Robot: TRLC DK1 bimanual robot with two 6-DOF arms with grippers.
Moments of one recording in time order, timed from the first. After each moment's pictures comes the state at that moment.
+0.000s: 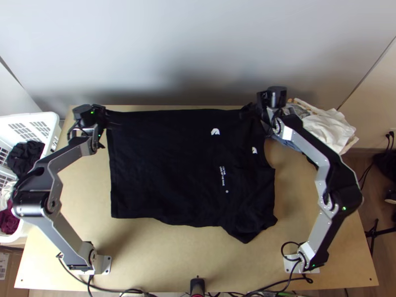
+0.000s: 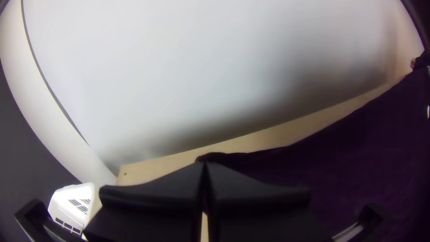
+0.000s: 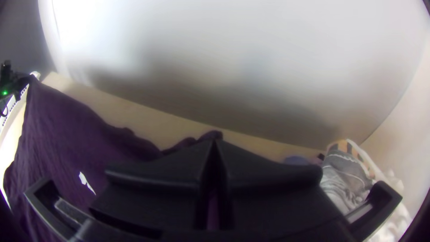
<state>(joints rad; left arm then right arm) 0.06 1.87 1.20 0.32 -0.10 0.33 0.25 1.96 1.56 -0.12 0.04 -0.07</state>
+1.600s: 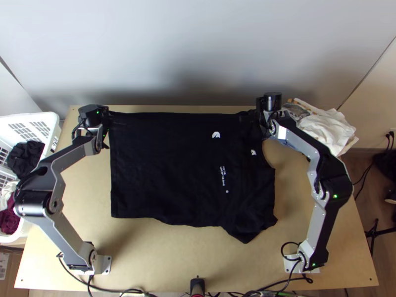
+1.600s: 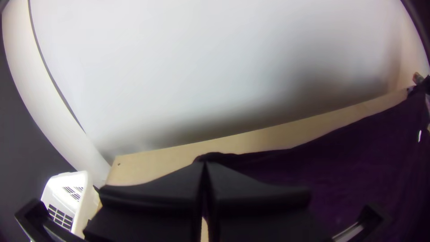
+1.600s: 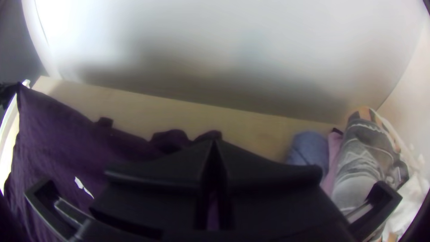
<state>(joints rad) 0.02 1.86 1.20 0.29 -0.14 0.24 0.23 2.07 1.58 -0.11 0.04 0.01</state>
